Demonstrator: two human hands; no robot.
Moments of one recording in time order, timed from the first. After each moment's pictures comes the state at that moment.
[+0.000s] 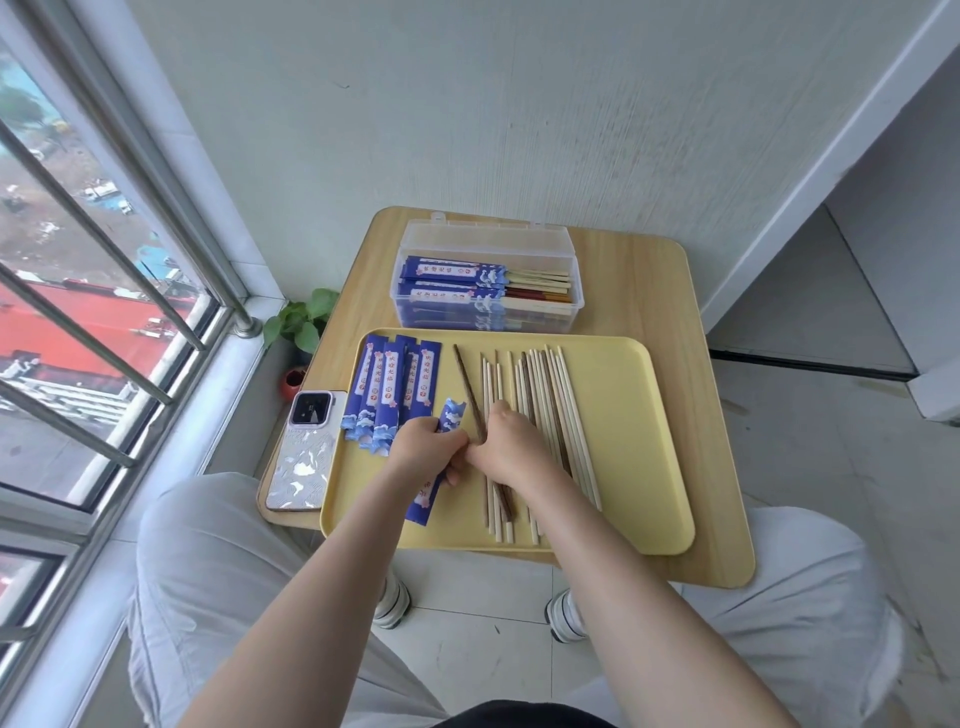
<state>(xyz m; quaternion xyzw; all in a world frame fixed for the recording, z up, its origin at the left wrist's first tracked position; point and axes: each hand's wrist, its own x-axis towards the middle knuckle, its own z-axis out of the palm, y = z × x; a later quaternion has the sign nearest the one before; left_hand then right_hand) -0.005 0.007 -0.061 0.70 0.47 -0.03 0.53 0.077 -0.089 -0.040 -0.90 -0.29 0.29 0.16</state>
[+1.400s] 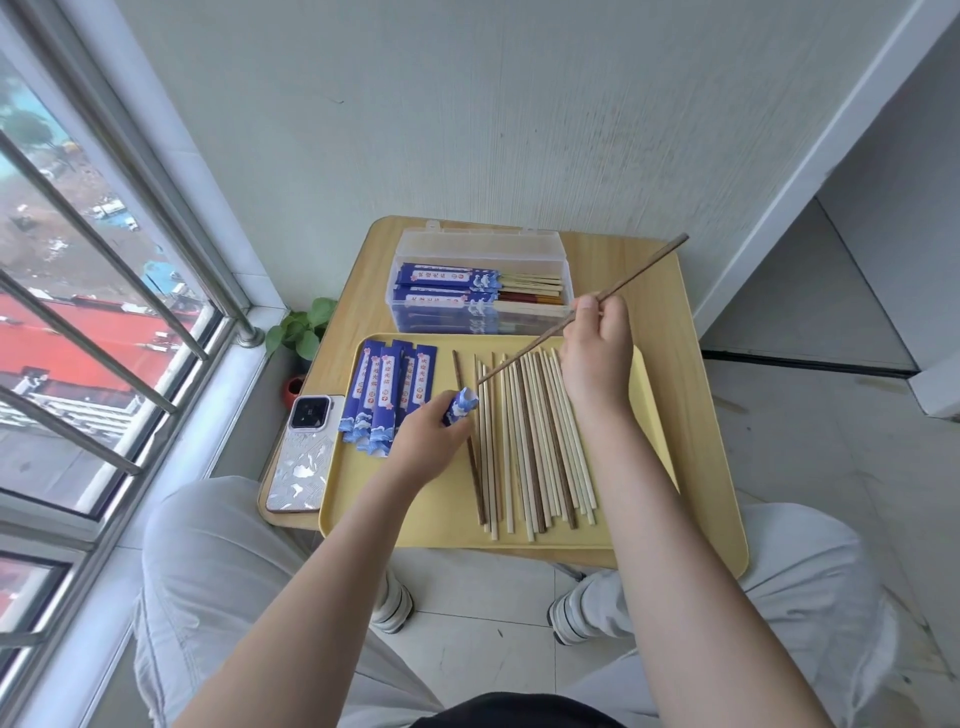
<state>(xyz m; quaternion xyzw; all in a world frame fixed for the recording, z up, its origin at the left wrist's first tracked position) -0.005 -0.002 -0.045 0.82 0.33 0.06 0.47 0.145 -0.110 0.020 -0.74 -0.13 0.06 0.66</state>
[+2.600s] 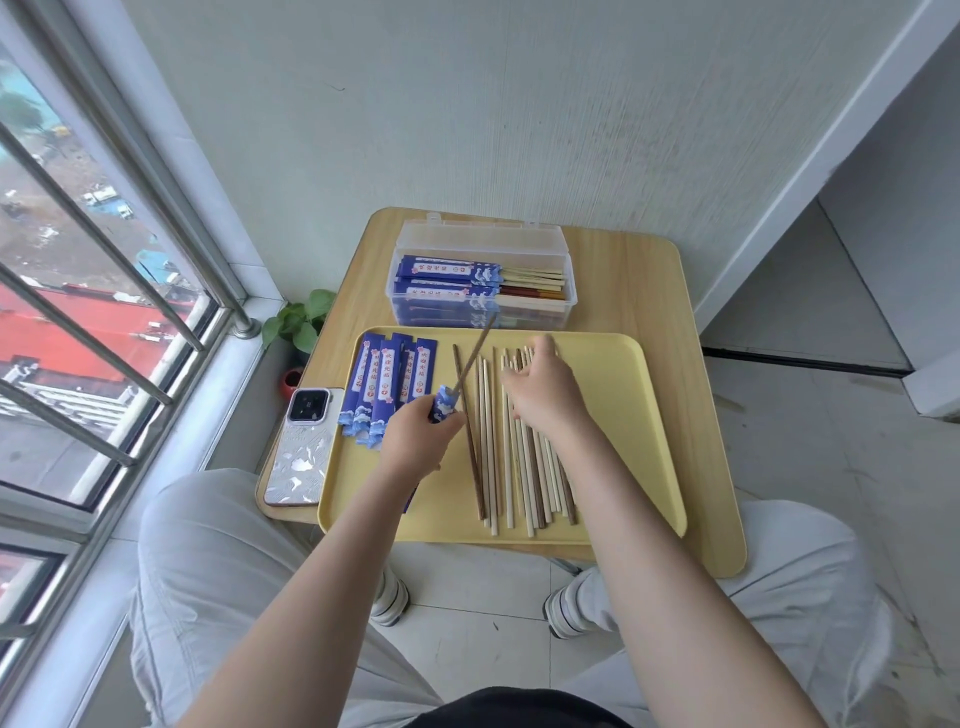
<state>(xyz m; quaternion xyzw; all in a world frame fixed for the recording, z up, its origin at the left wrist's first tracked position) -0.008 0.003 -0.053 0.77 0.42 0.06 0.48 0.118 -0.101 -0.001 -0.88 -0.23 0.22 0.35</state>
